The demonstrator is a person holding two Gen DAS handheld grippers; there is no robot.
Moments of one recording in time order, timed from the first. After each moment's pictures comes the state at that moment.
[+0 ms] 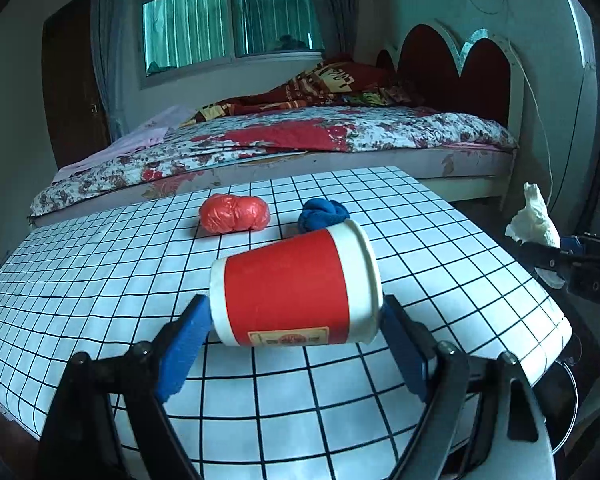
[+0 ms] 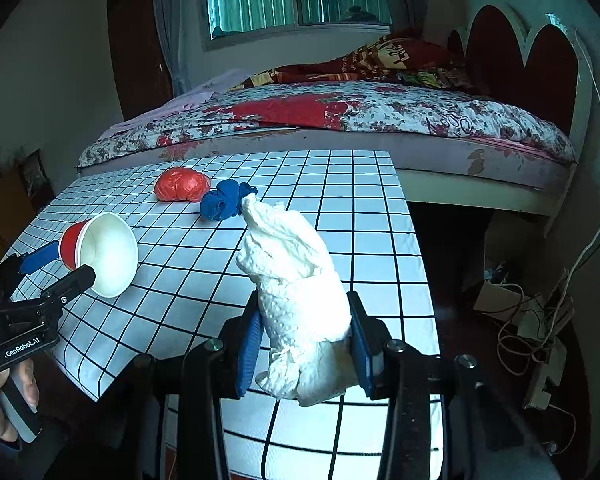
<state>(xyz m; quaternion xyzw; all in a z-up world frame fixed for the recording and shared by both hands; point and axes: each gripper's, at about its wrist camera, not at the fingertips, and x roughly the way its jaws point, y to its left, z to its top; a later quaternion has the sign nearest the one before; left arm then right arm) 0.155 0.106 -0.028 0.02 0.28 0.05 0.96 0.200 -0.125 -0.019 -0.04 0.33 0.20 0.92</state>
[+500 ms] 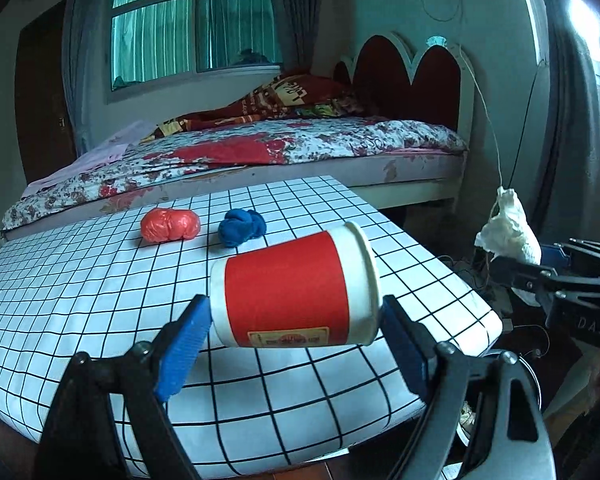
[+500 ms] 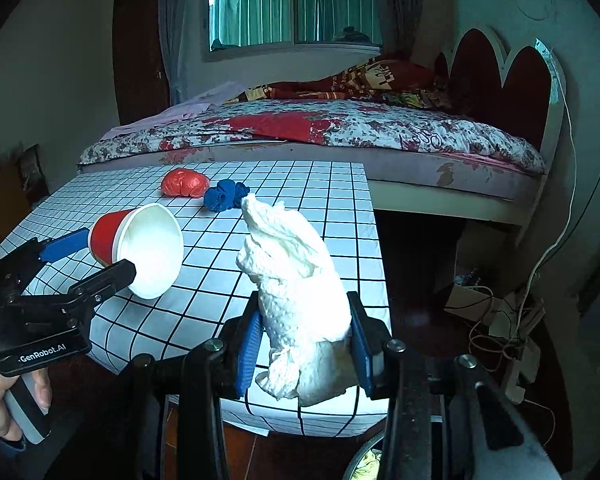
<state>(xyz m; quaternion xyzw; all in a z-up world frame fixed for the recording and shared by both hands) 0.128 0.038 -0.021 0.02 0.26 -0.02 0.96 0.134 -0.168 -0.008 -0.05 0.29 0.18 0.94</state>
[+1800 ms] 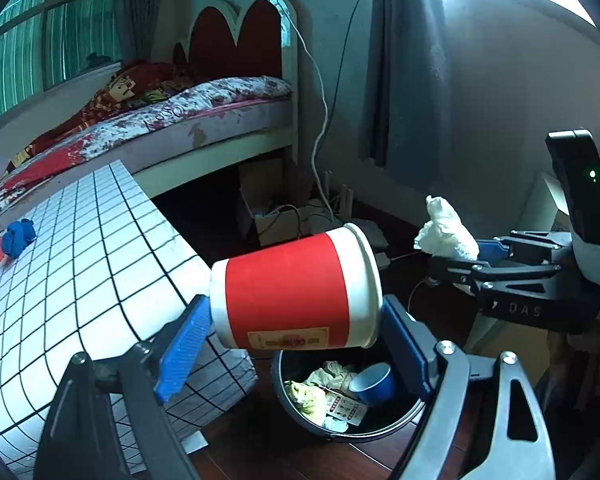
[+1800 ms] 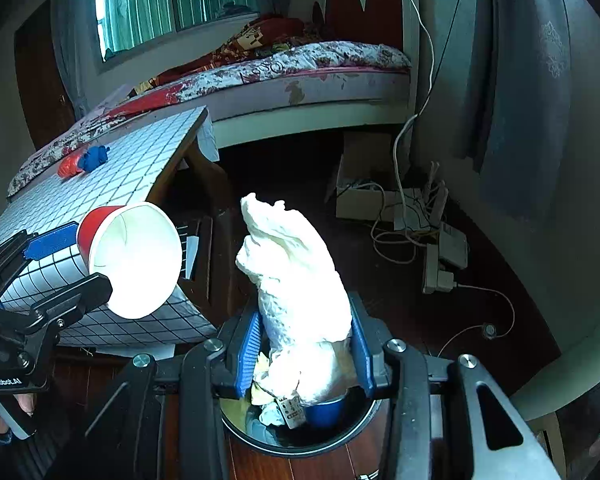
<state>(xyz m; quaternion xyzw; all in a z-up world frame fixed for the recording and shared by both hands) 0.078 -0.178 -0.073 0.09 0.30 -0.25 0.91 0.059 -0.385 -0.104 0.03 0.37 0.03 0.93</state>
